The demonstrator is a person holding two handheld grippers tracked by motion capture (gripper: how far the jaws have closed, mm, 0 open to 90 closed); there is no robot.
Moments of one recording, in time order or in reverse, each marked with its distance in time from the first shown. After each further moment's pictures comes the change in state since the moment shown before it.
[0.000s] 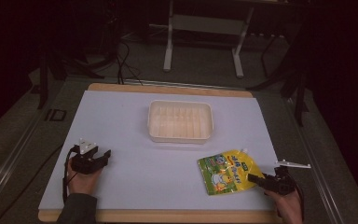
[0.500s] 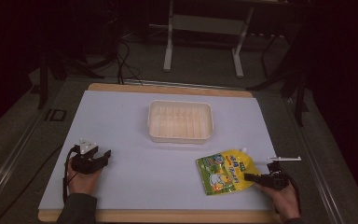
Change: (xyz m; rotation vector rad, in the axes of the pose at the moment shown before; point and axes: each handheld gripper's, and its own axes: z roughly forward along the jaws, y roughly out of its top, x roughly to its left) left arm 0.000 0.000 0.000 0.004 0.001 0.003; right arm 0.007 0.014 0.014 0.118 0.093 -0.010
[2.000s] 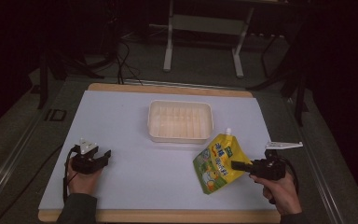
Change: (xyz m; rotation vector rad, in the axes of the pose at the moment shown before) left arm -0.001 0.000 0.000 -0.004 0.001 0.003; right arm 0.085 0.047 -0.034 -0.119 0.298 -0.221
